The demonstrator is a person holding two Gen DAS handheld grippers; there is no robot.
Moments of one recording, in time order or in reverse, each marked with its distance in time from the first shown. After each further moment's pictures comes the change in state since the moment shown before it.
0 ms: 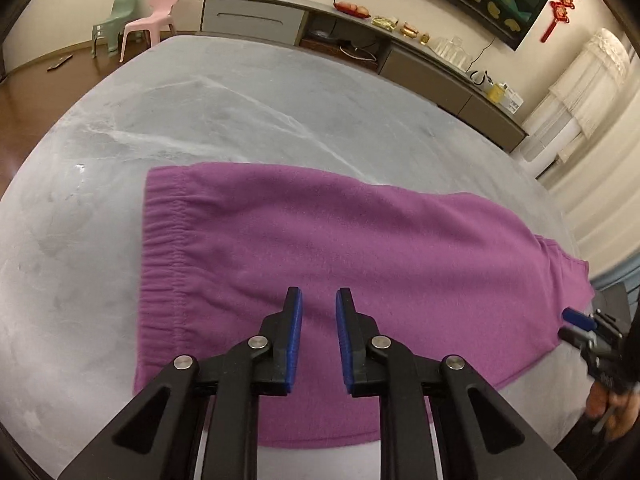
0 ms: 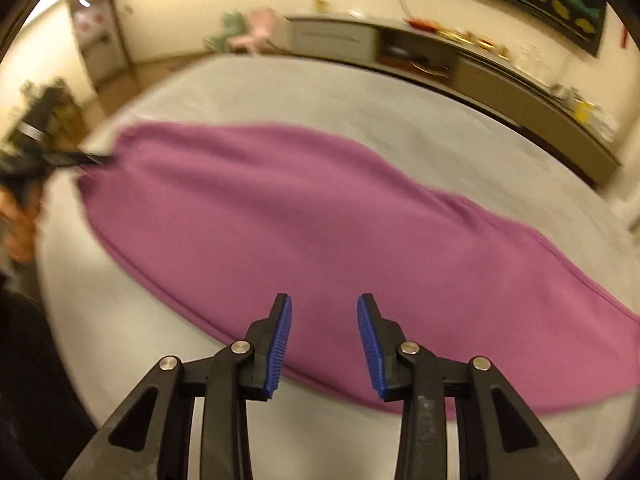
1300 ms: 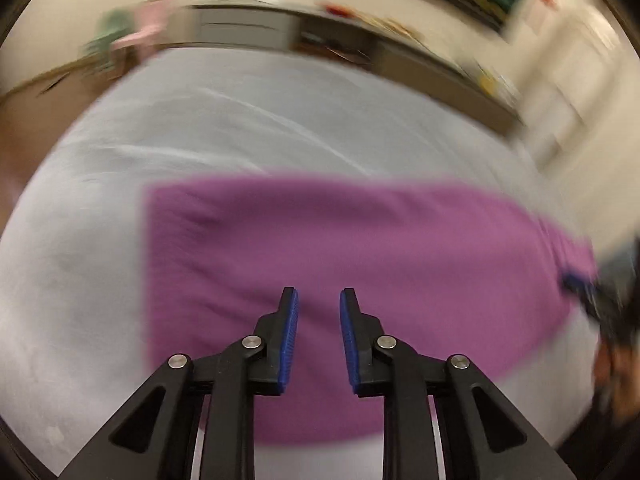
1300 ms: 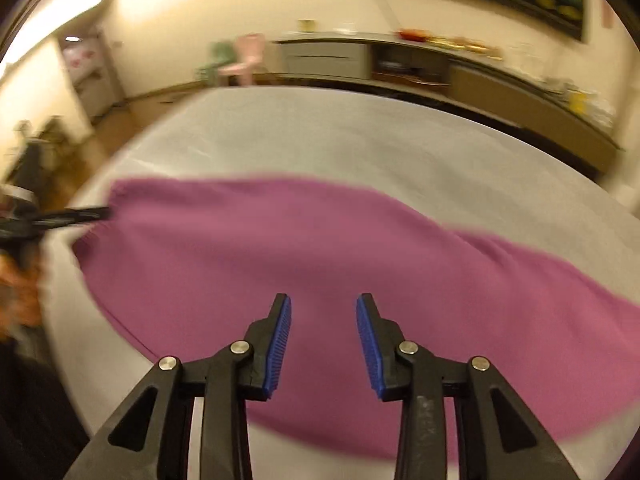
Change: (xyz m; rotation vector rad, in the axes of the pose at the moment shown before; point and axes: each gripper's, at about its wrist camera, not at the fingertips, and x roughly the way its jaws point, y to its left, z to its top) left arm -0.017 -0.027 -0.007 0.158 0.029 0.023; right arm 0.029 -0.018 0.001 0.142 -0.041 -0.146
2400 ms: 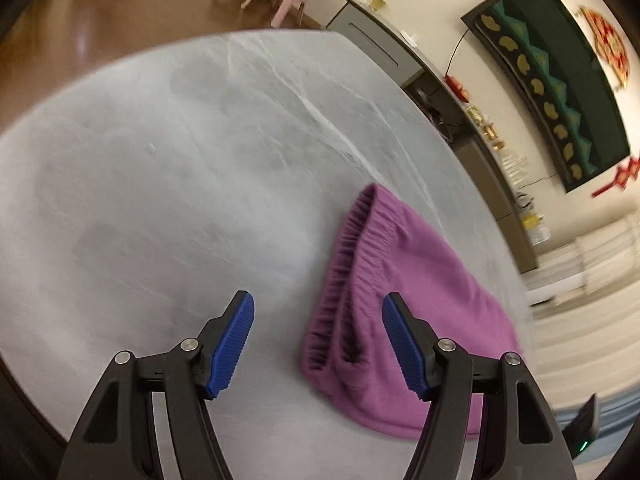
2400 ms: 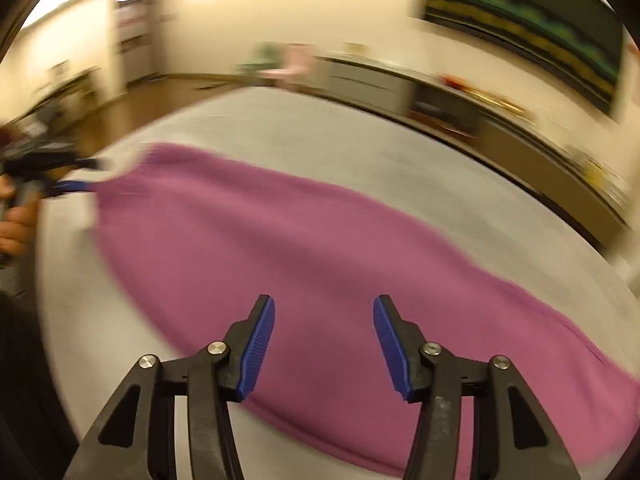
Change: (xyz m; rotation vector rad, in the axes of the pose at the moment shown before) left arm -0.031 0.141 -0.047 -0.699 -0.118 -0.117; right arm -0.135 0.065 0.037 -0.336 -0.129 0.178
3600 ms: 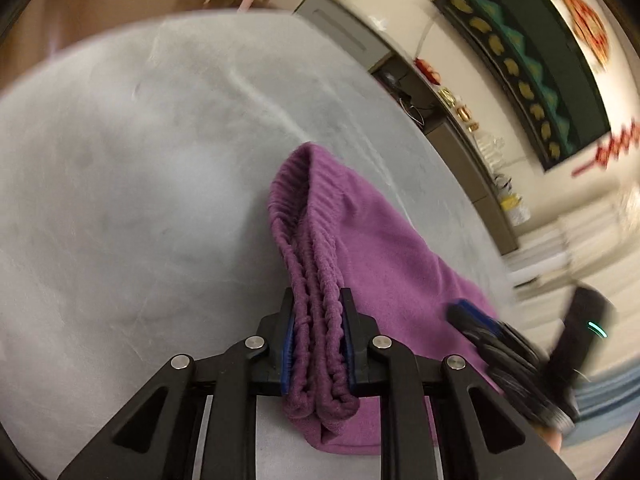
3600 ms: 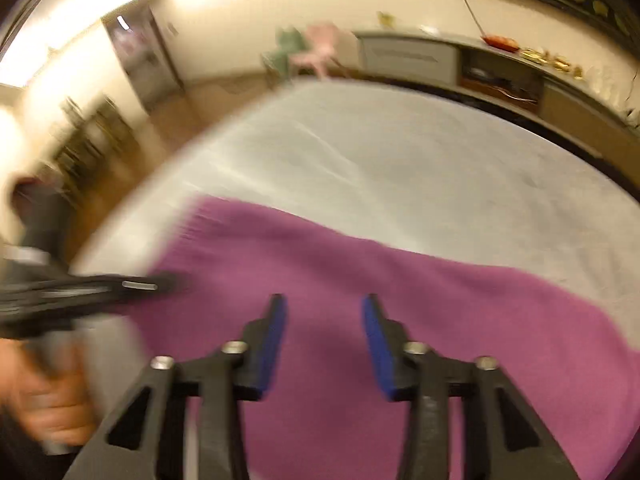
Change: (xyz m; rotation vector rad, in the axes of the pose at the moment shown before) left arm 0.013 -0.050 -0.008 0.154 -0.024 -0.022; right arm -0.076 0.026 0.090 0.179 0.189 -0.015
